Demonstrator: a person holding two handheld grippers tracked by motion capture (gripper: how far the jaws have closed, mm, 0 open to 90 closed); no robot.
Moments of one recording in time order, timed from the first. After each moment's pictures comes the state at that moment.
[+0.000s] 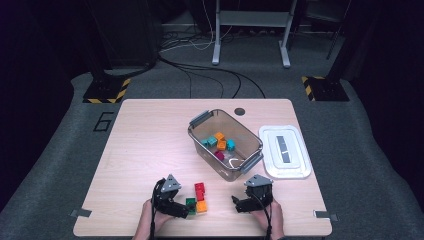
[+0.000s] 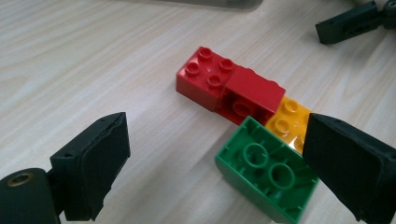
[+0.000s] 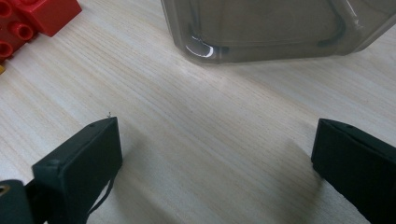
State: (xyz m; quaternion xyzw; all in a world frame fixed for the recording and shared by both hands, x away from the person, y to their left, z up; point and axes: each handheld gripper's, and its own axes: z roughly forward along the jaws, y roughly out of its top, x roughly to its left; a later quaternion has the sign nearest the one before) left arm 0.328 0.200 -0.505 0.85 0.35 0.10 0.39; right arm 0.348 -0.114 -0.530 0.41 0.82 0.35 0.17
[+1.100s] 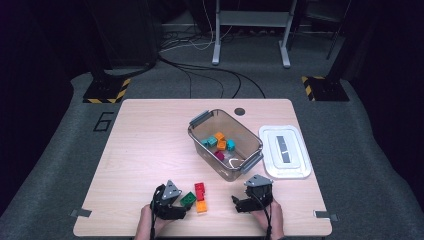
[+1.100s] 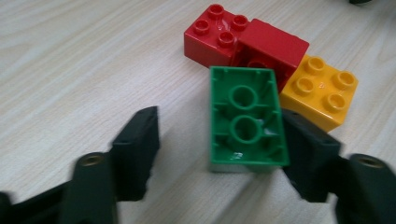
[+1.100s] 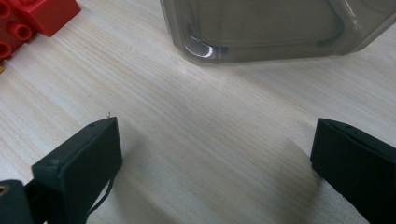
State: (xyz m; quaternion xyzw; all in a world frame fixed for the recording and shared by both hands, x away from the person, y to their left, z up) left arm 0.320 0.205 -0.519 0.86 0.35 0.13 0.36; right arm 0.347 -0.114 -0.530 0.42 0.82 0.35 0.18
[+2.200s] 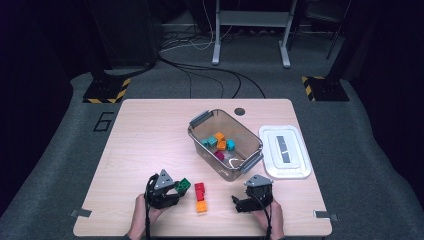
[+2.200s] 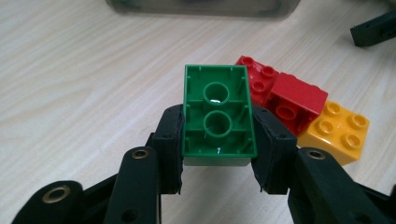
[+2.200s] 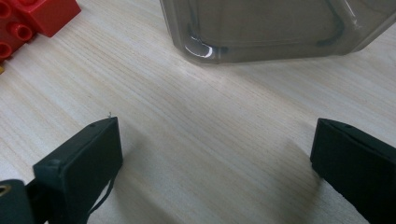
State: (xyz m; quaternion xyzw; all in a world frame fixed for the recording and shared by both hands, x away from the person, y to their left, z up) left arm 0.342 0.220 -0.490 0.84 0.34 0.15 0.38; right arm 0.347 -0.114 -0.530 0.42 0.82 0.35 0.17
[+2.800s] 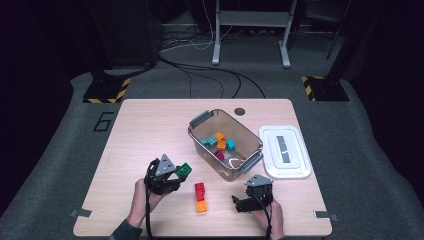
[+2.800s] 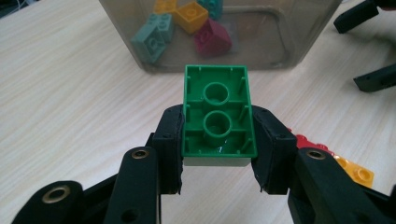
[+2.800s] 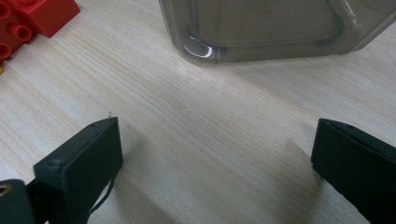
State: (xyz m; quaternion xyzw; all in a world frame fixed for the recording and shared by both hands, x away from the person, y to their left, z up) left arm 0.363 0.211 -0.445 0.84 0.32 0.19 0.38; right arm 0.348 -0.114 -0.530 0.42 0.82 0.35 0.18
